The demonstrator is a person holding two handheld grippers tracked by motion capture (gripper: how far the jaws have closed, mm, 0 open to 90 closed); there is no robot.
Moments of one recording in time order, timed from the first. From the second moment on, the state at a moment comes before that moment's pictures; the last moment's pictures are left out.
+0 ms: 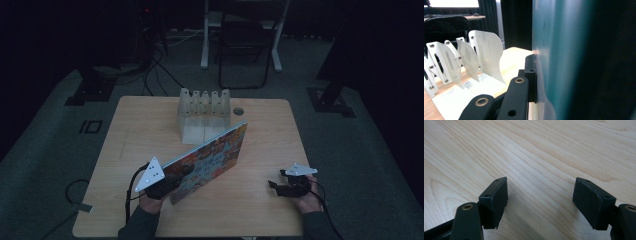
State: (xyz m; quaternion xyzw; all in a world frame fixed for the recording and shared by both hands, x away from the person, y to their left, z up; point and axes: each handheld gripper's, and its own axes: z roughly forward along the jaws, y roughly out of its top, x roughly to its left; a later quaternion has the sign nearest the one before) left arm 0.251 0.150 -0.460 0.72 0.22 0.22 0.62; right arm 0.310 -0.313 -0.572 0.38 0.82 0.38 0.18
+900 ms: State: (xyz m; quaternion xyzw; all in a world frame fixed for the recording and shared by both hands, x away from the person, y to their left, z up) left arm 0.255 0.162 -0.466 0.72 0.21 0.21 0.63; right arm 0.311 -0.313 -0.572 0.38 0.82 0.38 0.18
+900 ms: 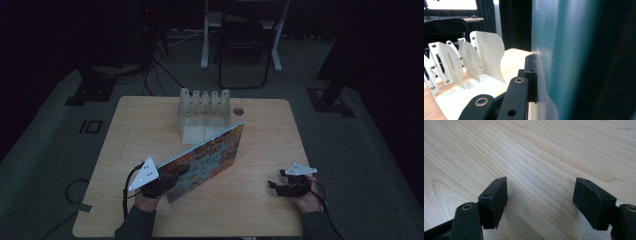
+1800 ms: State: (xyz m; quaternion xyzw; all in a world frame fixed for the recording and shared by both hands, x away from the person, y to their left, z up) left arm 0.259 0.148 -0.469 0.71 0.21 0.23 0.63; right arm 0.311 -0.313 -0.572 0.38 0.83 0.38 0.17
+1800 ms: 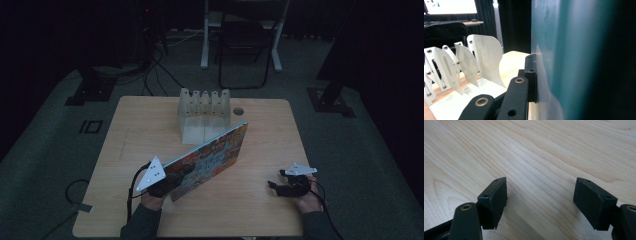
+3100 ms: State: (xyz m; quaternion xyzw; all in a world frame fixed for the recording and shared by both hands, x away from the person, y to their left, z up) left arm 0.254 0.161 -0.452 0.70 0.24 0.25 0.63; right arm 0.311 -0.313 -0.572 0.38 0.83 0.38 0.17
